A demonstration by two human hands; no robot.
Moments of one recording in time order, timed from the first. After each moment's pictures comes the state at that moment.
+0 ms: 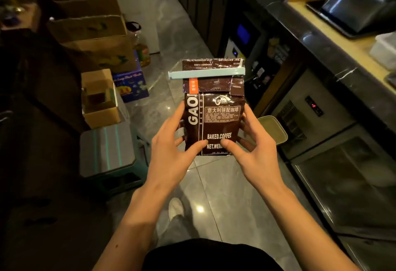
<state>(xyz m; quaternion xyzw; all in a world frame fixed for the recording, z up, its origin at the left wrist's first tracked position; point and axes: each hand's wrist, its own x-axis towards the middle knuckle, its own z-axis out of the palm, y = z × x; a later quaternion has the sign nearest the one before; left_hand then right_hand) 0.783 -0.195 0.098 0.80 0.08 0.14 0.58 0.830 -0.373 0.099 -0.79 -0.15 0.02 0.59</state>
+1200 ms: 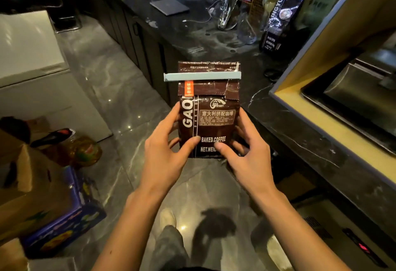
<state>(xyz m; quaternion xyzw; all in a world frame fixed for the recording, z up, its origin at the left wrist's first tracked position) 1.609 -0.117 0.118 0.79 -0.05 0.13 0.59 1.605 -0.295 0.112 -0.79 -0.04 -0.08 0.60</state>
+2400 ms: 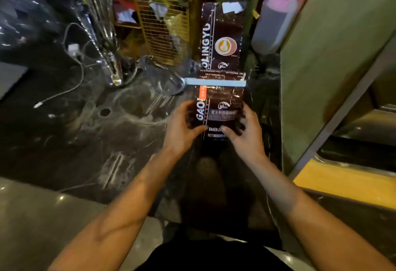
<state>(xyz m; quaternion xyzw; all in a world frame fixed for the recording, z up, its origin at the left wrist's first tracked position) 2.304 -0.338 0.037 0.76 -0.29 -0.23 0.54 2.167 -0.458 0.032 -0.75 0.35 -0.23 0.52</state>
